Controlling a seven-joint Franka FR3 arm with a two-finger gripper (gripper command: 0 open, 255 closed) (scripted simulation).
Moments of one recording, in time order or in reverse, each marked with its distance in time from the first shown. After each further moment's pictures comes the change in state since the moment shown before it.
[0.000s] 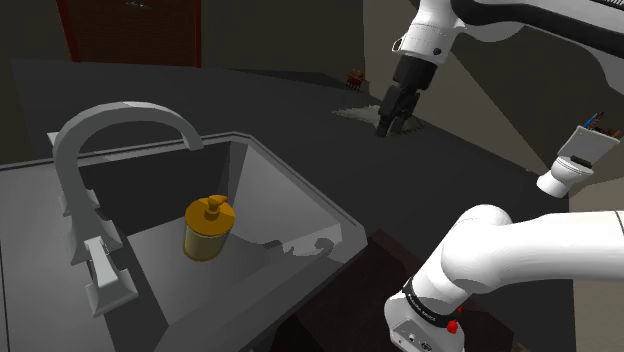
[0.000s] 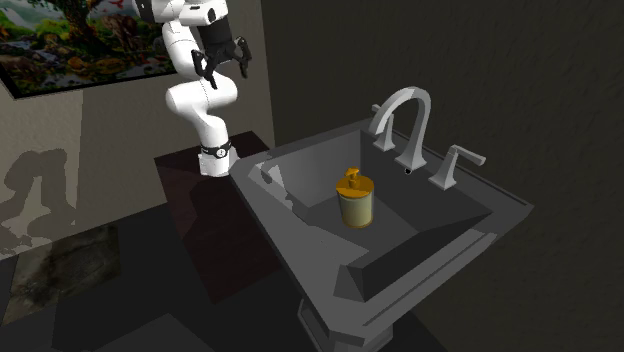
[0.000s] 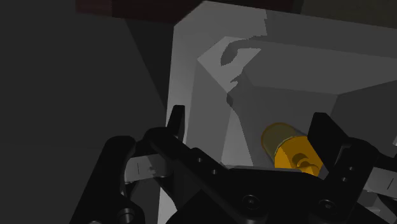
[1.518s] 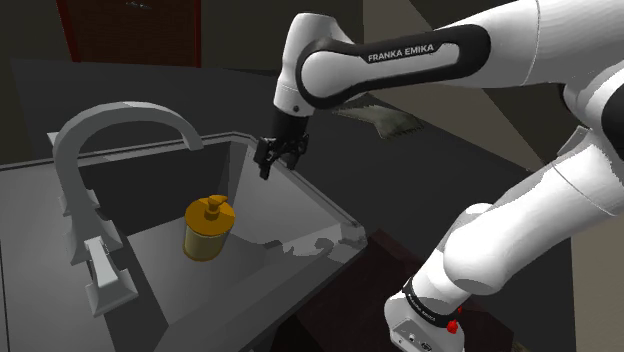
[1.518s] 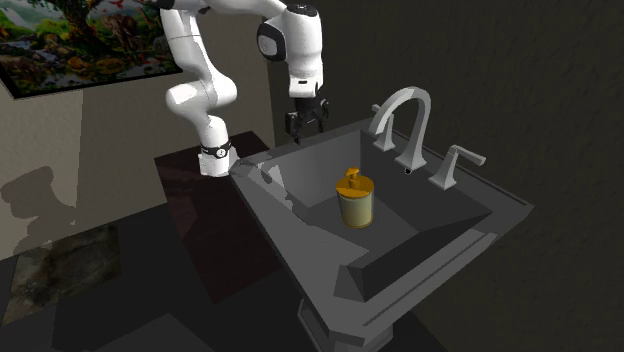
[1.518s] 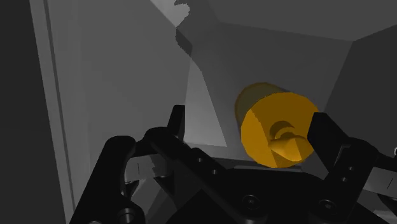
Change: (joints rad) arm 0.060 0.550 0.322 0.022 0.055 0.601 0.275
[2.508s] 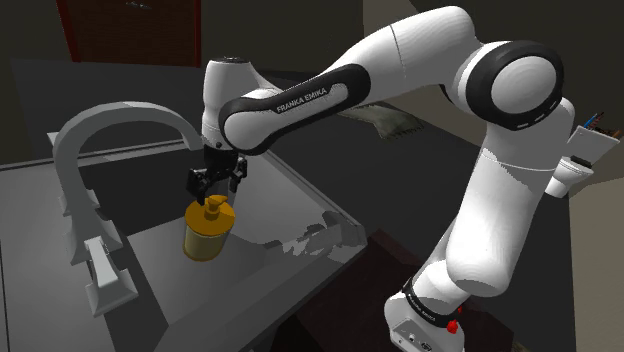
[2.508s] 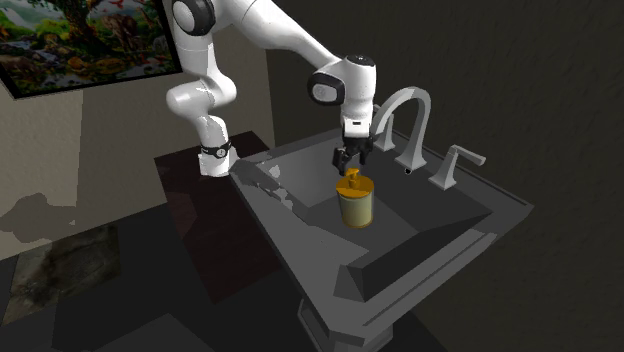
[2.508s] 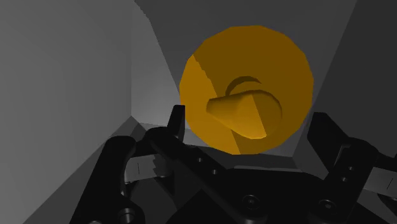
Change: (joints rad) arm 0.072 0.515 0.082 0.296 -0.251 0.211 0.276
